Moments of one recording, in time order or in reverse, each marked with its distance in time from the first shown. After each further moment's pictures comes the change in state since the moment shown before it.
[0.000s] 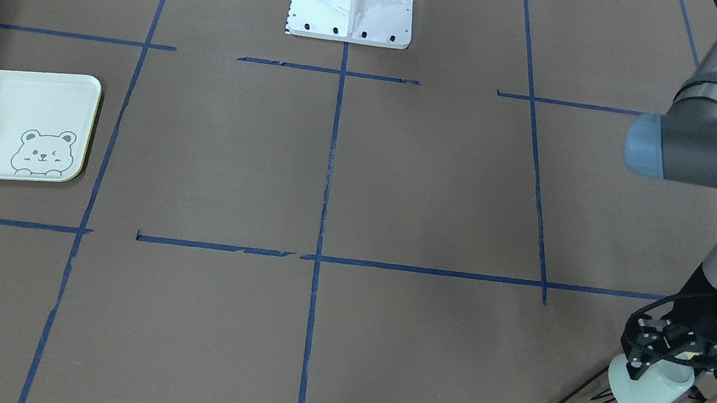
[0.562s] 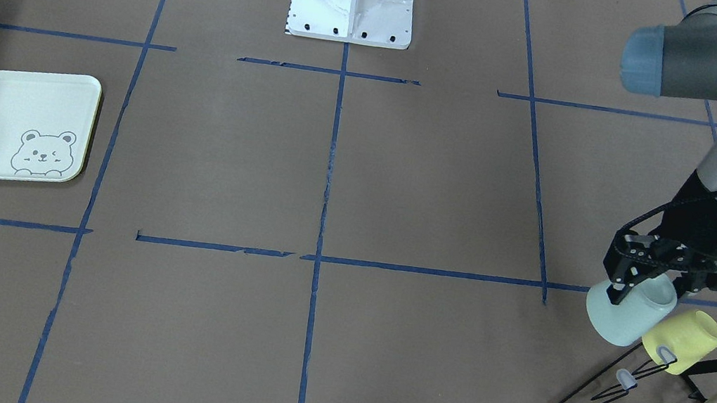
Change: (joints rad) left arm 0.048 0.061 -0.216 0.107 -0.048 -0.131; right arm -0.002 0.053 -0.002 0.005 0.135 0.054
